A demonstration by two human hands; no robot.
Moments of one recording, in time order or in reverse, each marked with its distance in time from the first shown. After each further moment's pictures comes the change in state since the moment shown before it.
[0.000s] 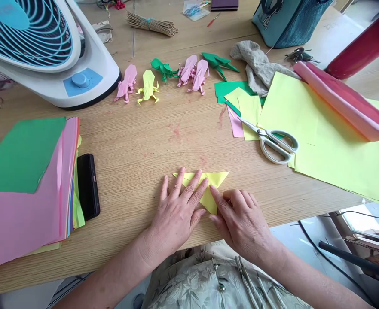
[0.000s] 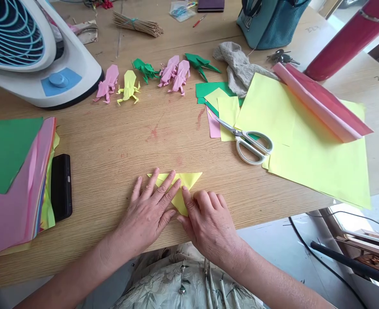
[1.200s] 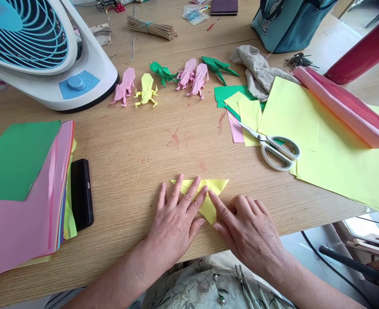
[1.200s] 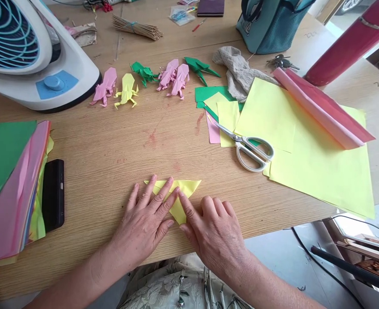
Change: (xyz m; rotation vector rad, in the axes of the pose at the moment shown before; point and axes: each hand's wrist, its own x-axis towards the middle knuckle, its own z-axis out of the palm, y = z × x) left_hand 0.000 -0.002 0.003 -0.016 0.019 0.002; right_hand 0.002 0.005 -0.011 -0.126 -0.108 0.042
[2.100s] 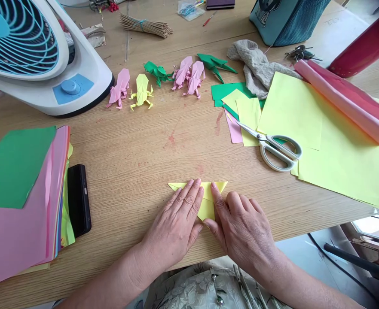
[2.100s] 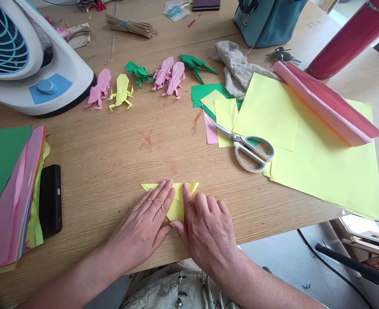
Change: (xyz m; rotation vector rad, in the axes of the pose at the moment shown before) left_hand 0.005 -0.006 0.000 -0.030 0.000 0.170; right_hand 0.016 -0.008 0.005 -0.039 -0.003 0.112
